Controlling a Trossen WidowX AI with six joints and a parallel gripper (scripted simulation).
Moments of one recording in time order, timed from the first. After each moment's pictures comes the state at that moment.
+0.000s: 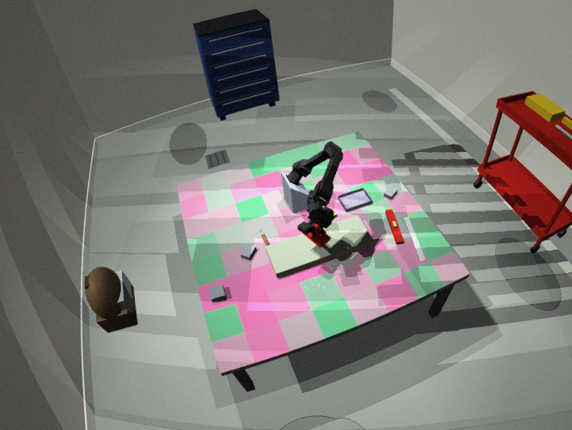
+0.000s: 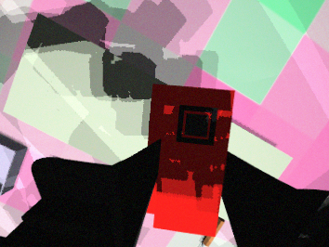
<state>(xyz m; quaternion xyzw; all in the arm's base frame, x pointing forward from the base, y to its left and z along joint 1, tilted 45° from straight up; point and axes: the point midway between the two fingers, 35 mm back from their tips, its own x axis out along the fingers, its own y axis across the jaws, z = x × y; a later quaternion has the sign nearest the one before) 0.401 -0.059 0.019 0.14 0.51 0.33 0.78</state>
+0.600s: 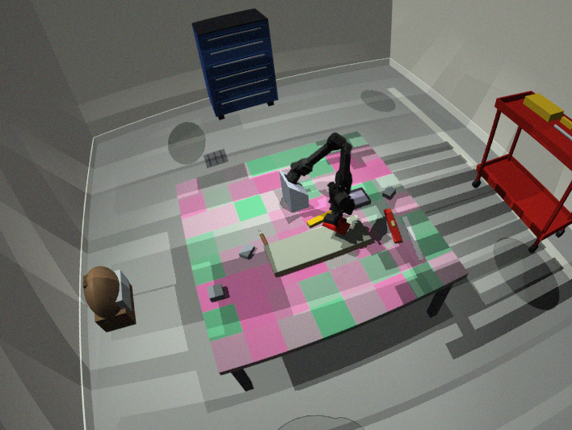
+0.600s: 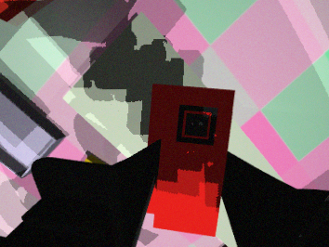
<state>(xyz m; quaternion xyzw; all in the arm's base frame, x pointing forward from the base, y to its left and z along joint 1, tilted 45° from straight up) 0.382 0.042 0.097 0.03 0.45 0.42 0.79</state>
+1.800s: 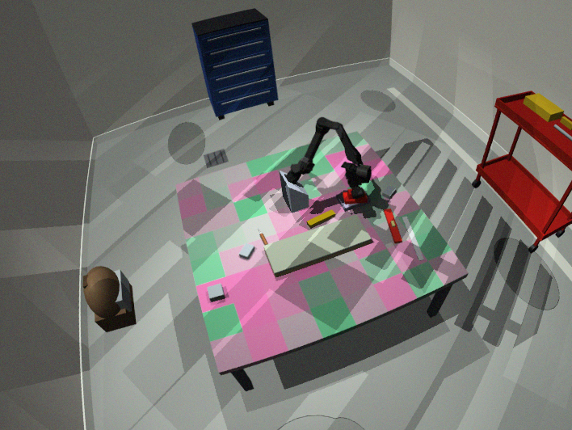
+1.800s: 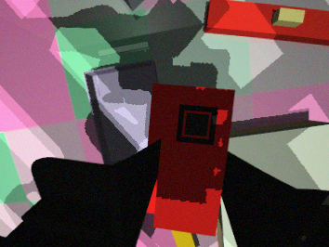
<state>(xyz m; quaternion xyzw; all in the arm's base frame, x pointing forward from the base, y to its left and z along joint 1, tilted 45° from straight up) 0.239 0.189 0.204 -0.13 0.27 0.60 0.74</state>
